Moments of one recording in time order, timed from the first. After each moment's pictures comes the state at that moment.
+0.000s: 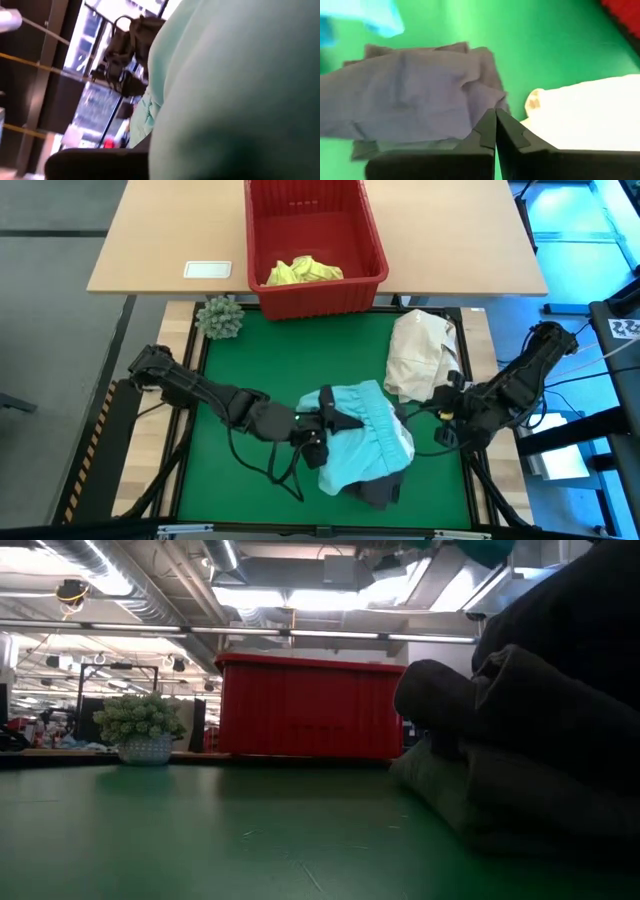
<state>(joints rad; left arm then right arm) -0.42 1.74 1.71 -0.13 -0.52 0.98 0.79 1.04 1.12 -1.29 0.60 0.97</state>
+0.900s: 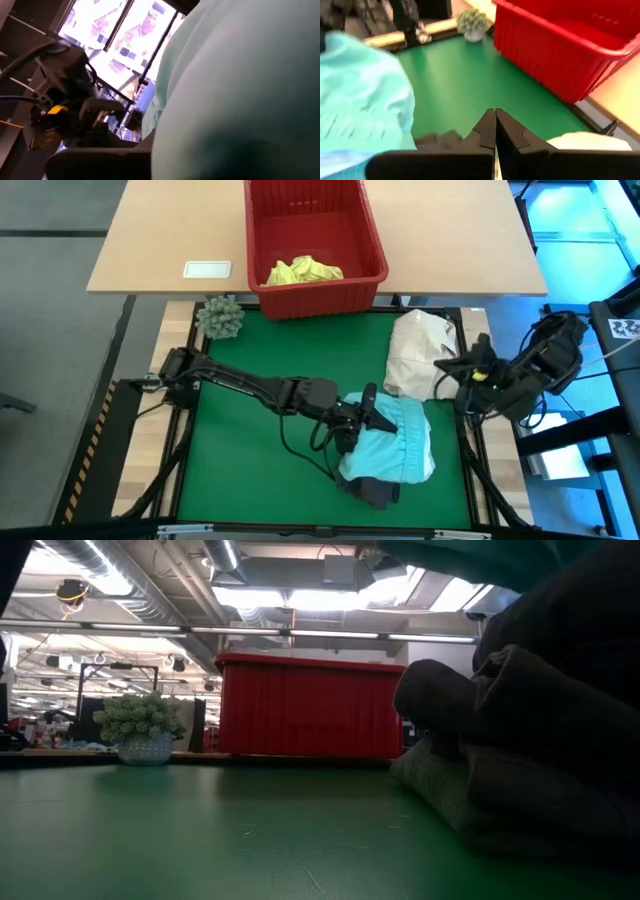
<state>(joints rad) -0.22 1.94 1.71 0.19 0.02 1.02 0.78 0.93 1.35 -1.43 0.97 0.96</state>
